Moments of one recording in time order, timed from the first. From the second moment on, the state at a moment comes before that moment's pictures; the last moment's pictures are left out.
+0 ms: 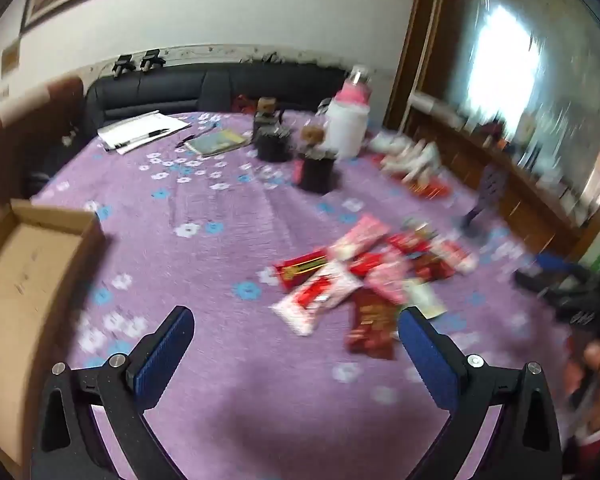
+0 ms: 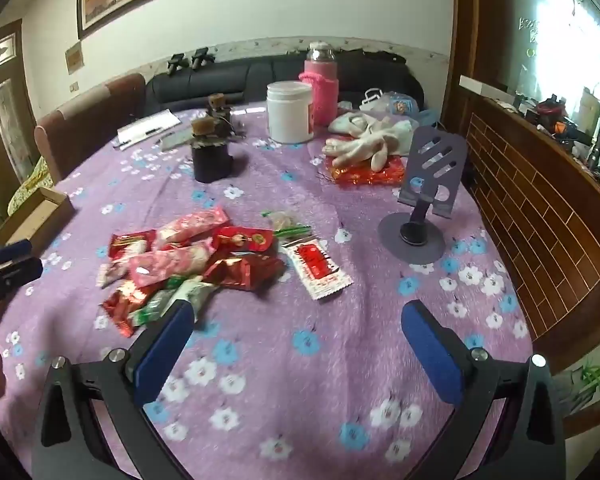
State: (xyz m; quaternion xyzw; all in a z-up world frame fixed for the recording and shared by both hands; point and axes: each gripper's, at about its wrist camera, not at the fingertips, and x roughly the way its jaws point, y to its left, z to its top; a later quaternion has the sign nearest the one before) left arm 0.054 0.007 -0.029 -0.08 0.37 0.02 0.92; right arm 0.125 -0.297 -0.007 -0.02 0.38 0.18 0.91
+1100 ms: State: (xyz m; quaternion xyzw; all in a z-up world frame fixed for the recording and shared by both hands) left arm 0.079 -0.014 -0.014 0.03 0.36 0.00 0.93; right arm 0.174 -0.279 -0.025 -0.06 0.38 0.23 0.89
